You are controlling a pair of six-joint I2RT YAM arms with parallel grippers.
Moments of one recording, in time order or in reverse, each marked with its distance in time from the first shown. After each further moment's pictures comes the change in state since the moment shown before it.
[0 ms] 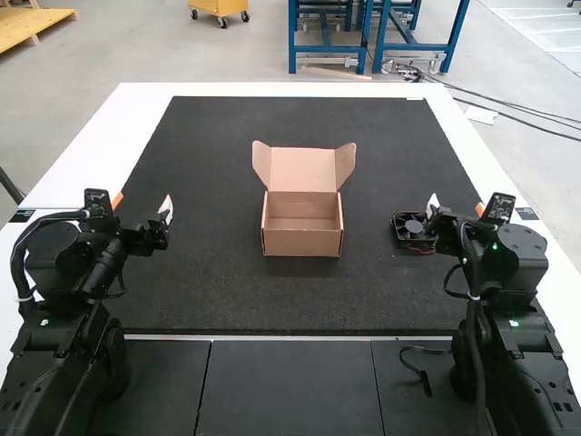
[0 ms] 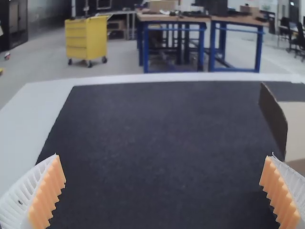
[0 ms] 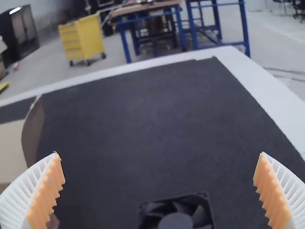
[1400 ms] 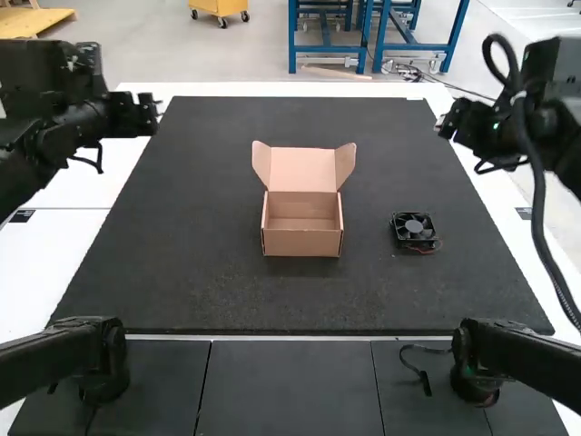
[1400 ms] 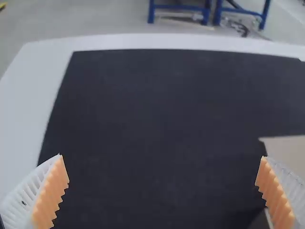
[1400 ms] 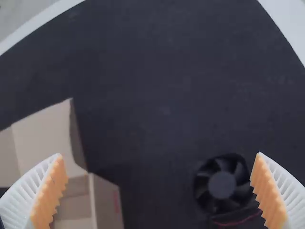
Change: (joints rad) left arm -0.074 0.878 0.938 -0.399 -0.038 -0.016; right arm -0.048 0.948 1.082 -0.718 -0.158 0.146
